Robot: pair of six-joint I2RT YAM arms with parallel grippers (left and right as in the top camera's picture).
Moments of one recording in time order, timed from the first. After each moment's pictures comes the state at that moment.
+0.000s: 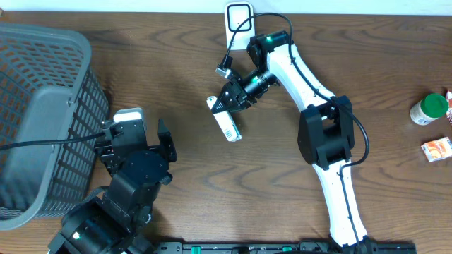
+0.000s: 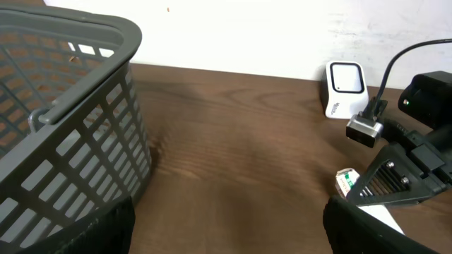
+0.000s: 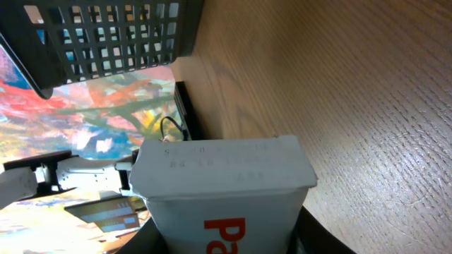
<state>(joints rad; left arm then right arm) -0.70 0.74 0.99 -0.81 -0.74 -0.43 0.39 2.52 2.25 -1.56 -1.11 -0.35</state>
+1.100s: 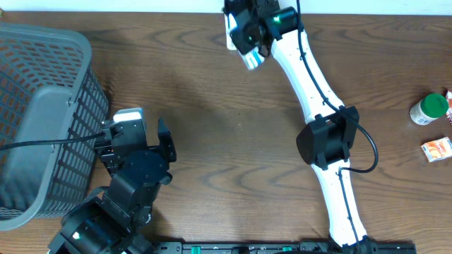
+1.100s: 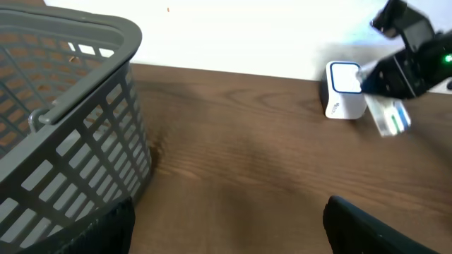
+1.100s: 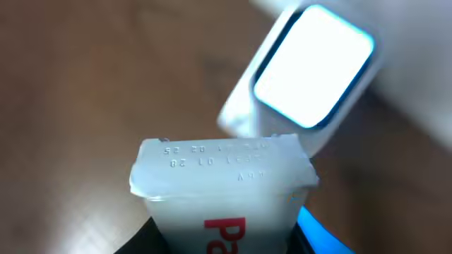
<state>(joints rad) -0.70 0.74 0.99 -0.81 -0.74 -0.43 0.40 2.53 2.61 -0.99 -0.07 -0.27</state>
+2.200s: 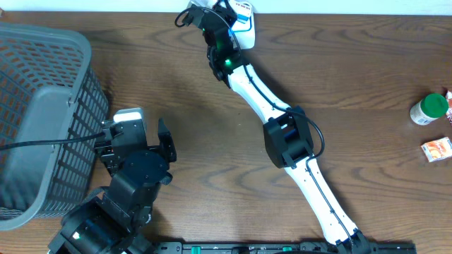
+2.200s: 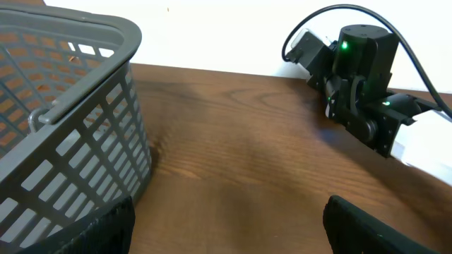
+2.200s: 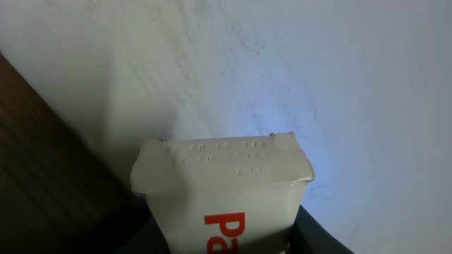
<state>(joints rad) -0.70 0.74 0.99 -0.81 -0.74 -0.43 0.56 2.89 2.62 0.11 0.58 -1.01</state>
